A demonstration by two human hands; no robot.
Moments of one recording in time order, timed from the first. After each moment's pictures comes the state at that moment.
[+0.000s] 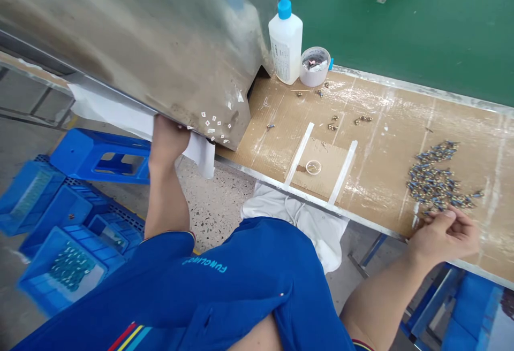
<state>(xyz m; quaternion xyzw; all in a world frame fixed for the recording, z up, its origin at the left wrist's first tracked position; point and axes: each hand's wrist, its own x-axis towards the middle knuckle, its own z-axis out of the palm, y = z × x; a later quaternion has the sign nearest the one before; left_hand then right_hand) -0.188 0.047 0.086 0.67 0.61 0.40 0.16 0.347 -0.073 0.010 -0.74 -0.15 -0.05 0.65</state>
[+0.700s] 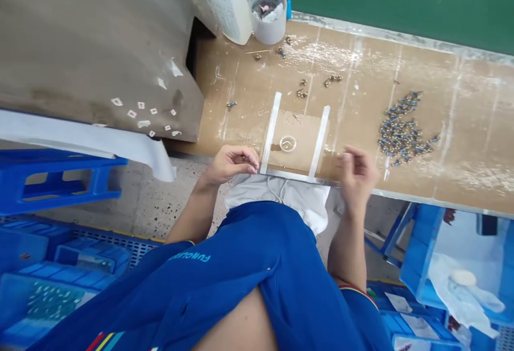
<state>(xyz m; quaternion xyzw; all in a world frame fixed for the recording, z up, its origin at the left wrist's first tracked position) -0.032 -0.002 0.023 0.49 0.30 0.30 0.76 0.257 -0.087 0.018 -0.71 -0.44 0.17 0.53</state>
